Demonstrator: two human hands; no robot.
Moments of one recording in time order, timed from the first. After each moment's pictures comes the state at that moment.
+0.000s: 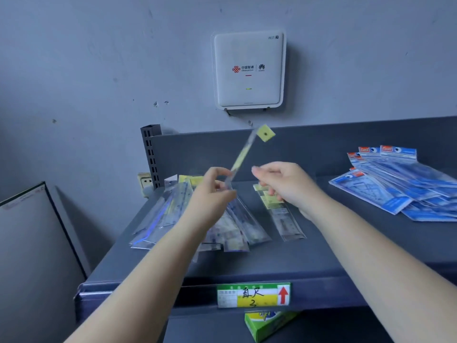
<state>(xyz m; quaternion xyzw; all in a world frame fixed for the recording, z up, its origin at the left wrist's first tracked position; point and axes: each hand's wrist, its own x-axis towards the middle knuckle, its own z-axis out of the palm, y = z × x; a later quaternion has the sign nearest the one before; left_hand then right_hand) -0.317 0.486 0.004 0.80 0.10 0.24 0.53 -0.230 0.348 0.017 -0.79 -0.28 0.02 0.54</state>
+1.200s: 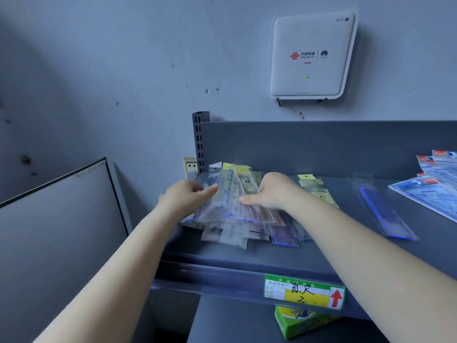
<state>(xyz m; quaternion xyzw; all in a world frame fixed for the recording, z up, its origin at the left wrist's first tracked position) -0.361 0.605 -0.019 0.90 0.32 0.16 0.26 -0.259 0.441 0.012 -0.93 -0.33 0.05 0.18</state>
